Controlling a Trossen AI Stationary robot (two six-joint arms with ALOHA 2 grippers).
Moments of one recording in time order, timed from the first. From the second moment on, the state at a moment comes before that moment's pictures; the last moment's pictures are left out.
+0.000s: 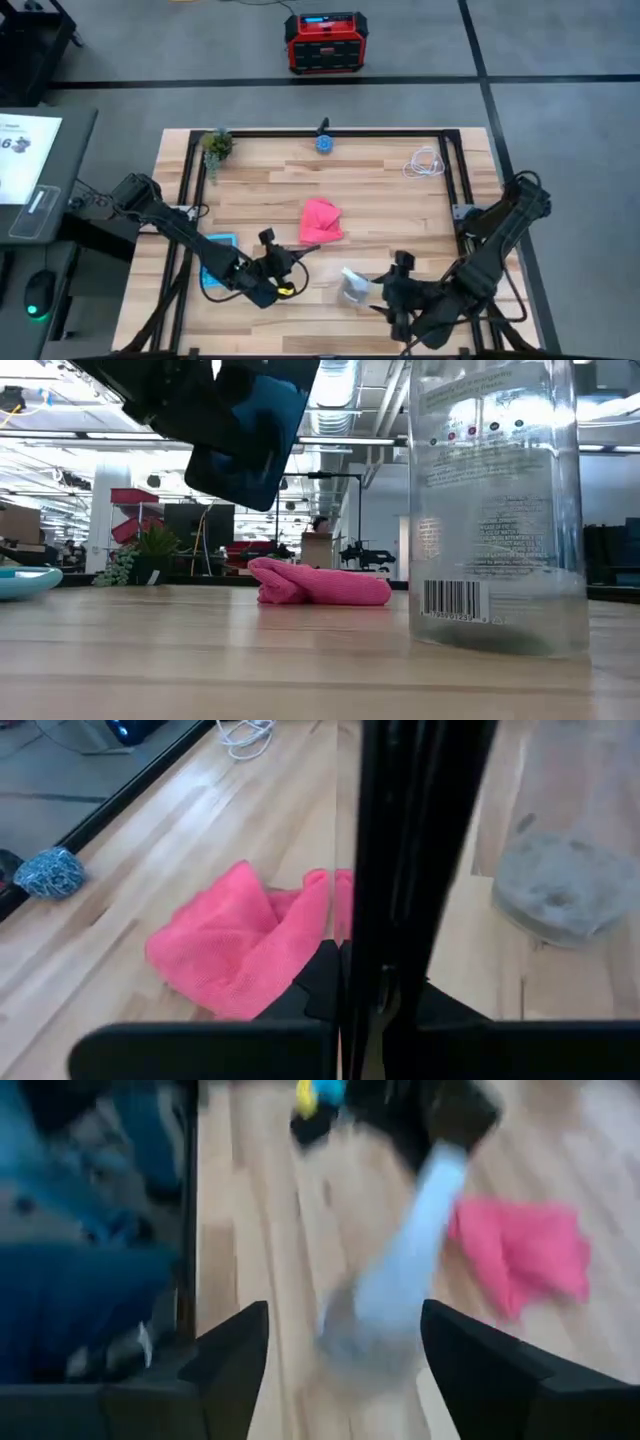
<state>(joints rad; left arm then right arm) -0.59 1.61 0.96 -0.22 -0.92 -0.55 0.82 1.64 1.62 -1.04 0.58 0.83</state>
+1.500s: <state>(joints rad) -0.63 1.61 0.96 -0.17 -0.98 -0.77 0.86 1.53 1.02 -0.49 0.62 0.72</state>
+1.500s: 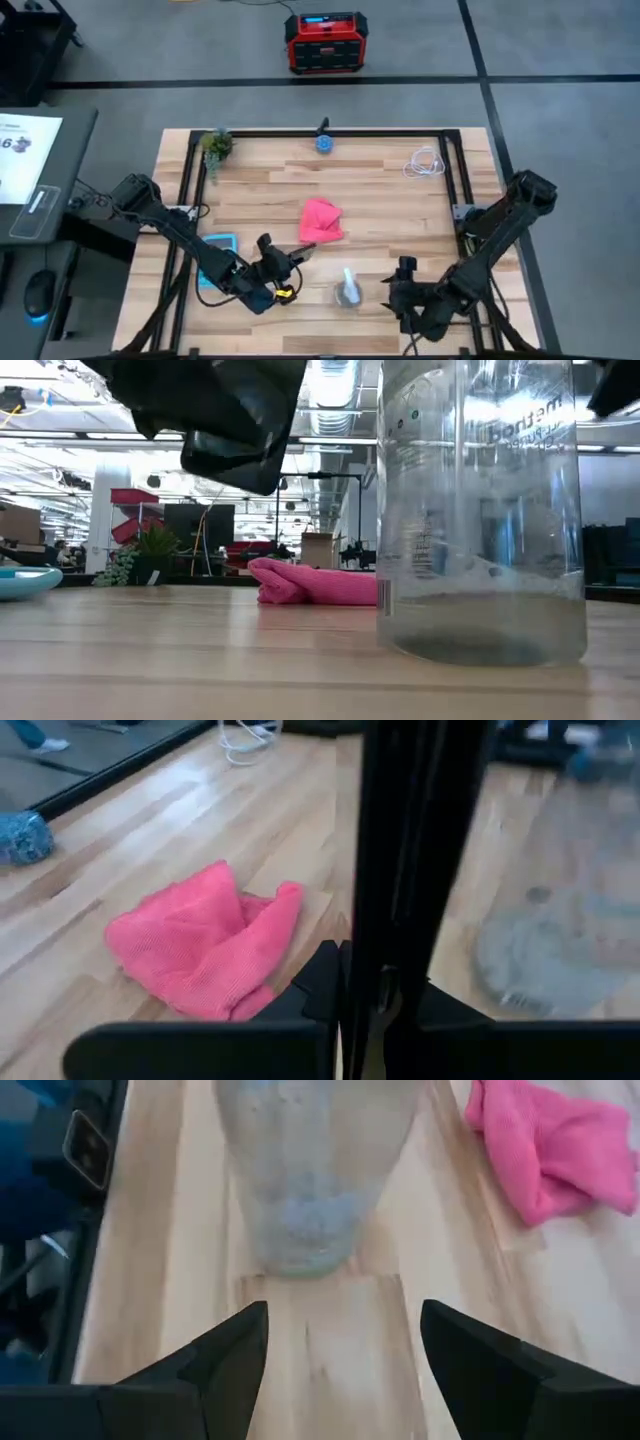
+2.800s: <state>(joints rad) -0.64 1.62 0.69 0.38 -0.92 -0.81 0.58 1.36 0.82 0.12 0.27 0.09</state>
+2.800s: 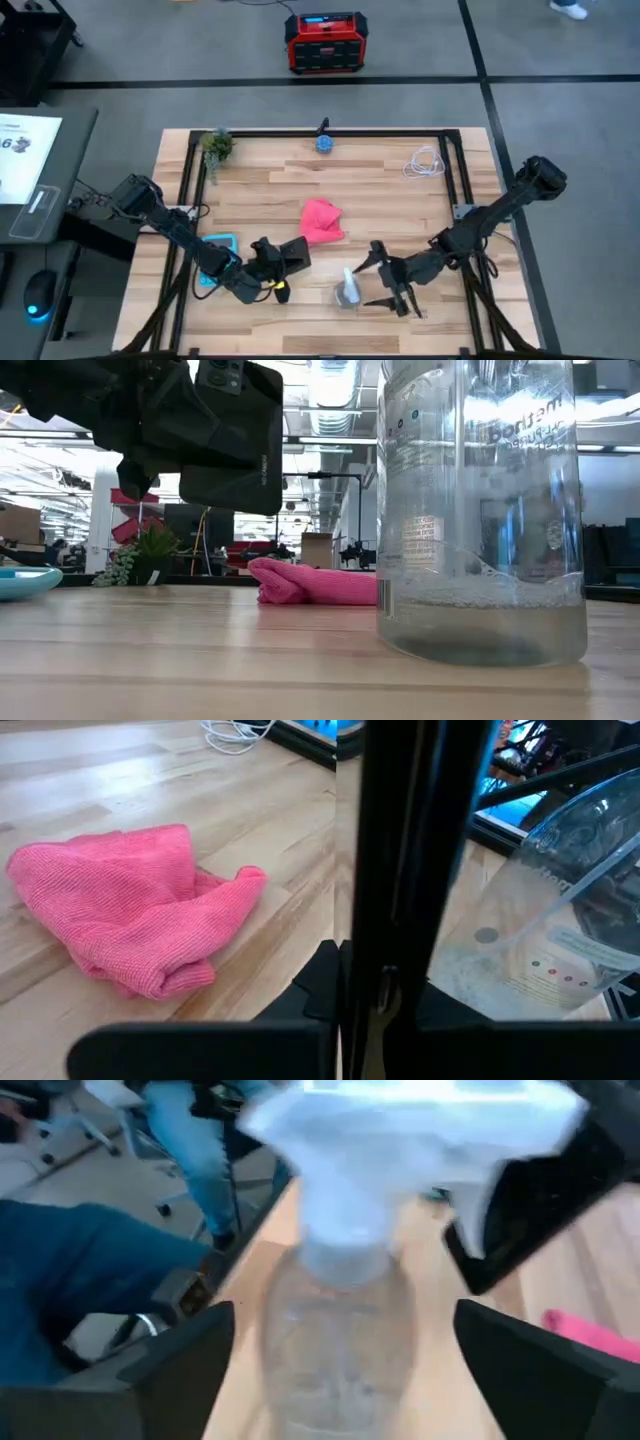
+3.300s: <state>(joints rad) -0.63 1.62 0.70 0.49 -0.92 -0.75 0.54 1.49 0.82 0.32 0.24 0.05</state>
